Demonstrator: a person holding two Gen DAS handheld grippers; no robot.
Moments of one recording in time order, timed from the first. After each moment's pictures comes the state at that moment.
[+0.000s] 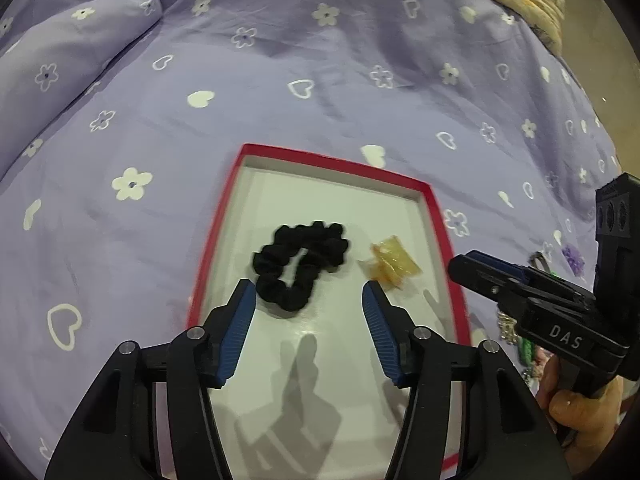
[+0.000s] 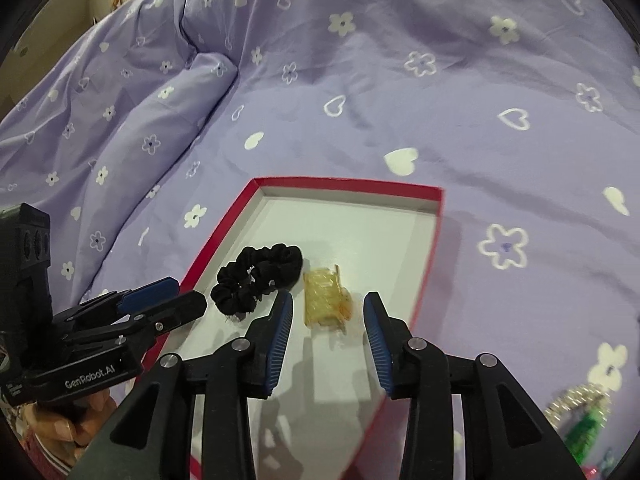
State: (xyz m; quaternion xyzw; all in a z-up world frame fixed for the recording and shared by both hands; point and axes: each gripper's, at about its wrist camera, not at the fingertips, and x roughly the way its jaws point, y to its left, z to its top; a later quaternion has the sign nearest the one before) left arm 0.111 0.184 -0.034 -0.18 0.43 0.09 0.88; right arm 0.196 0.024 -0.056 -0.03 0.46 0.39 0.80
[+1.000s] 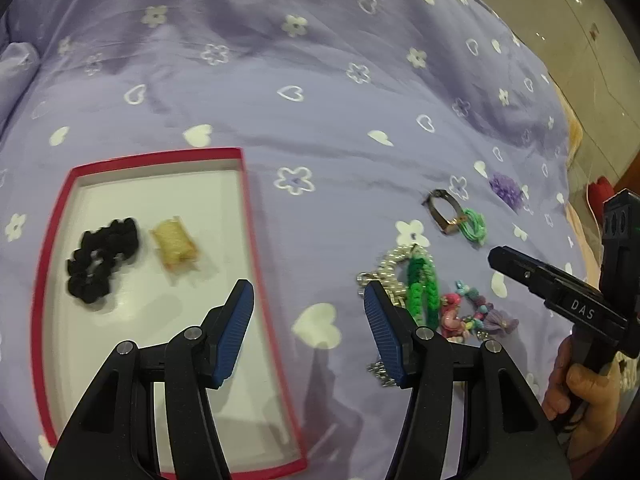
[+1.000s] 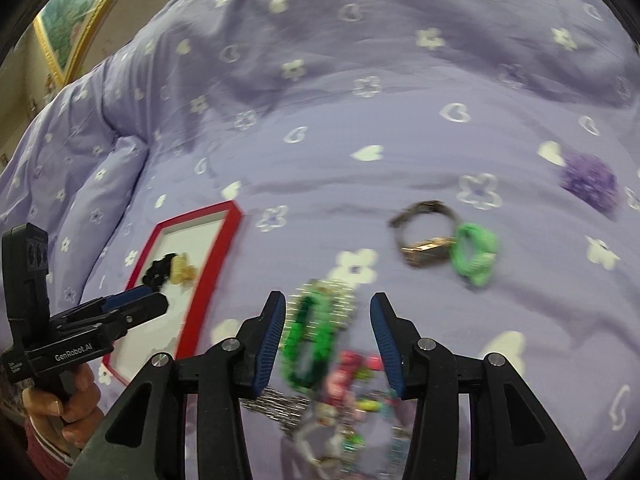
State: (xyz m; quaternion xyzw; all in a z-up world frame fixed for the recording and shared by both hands) left arm 0.146 0.031 -0.021 -0.12 0.45 -0.04 0.88; right arm 0.188 -0.198 -0.033 0.05 0.44 0.25 0.86
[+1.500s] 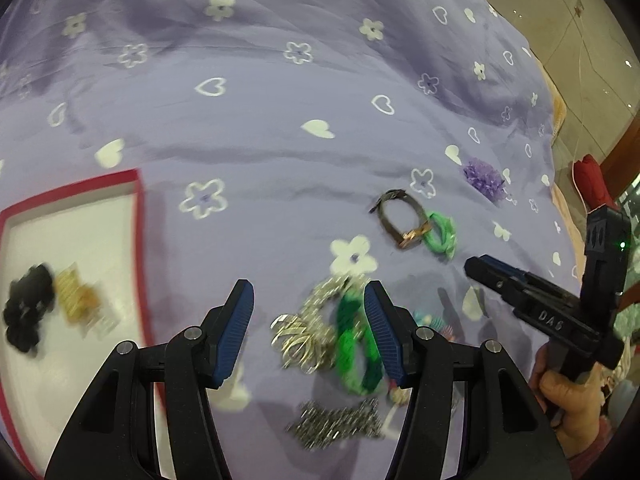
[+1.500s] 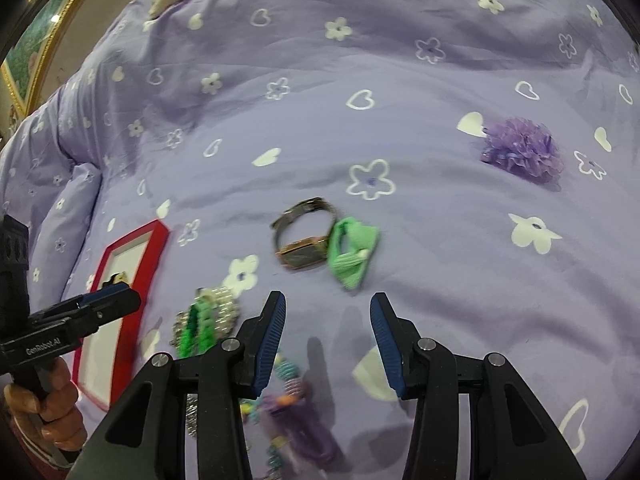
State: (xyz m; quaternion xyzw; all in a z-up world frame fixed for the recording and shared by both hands) left arm 0.210 -0.032 -0.029 -0.10 0.47 -0.09 0.87; right arm 0.221 -0.267 -0.056 0.07 0.45 0.18 0.87
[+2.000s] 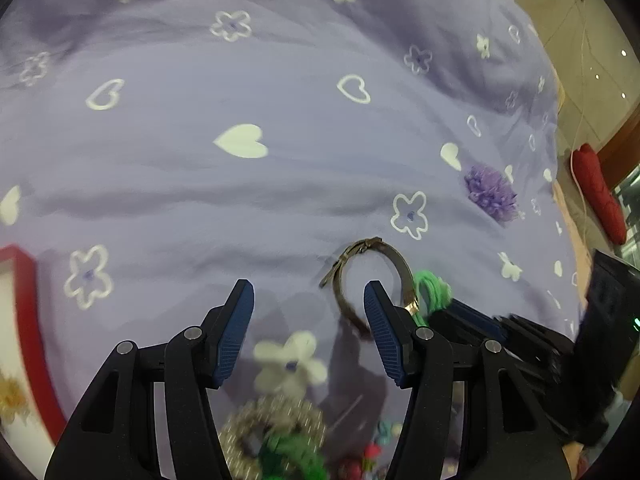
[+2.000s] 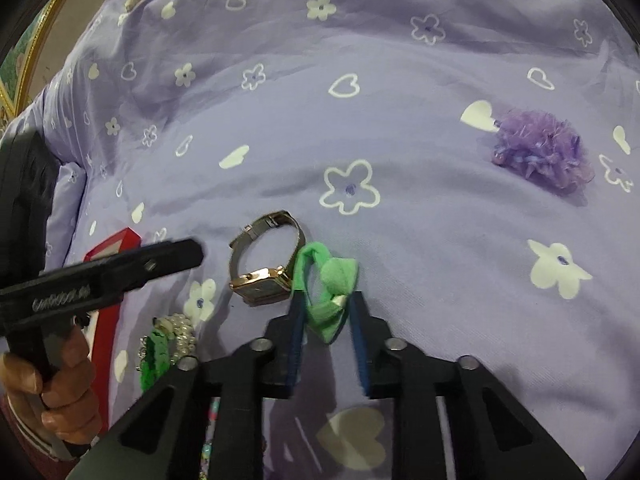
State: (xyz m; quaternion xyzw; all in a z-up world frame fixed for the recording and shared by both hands) left arm 0.308 -0.093 -0.061 -0.10 0.51 -0.13 0.84; right arm 0.266 -0.269 -0.081 0.06 0.48 0.18 0.86
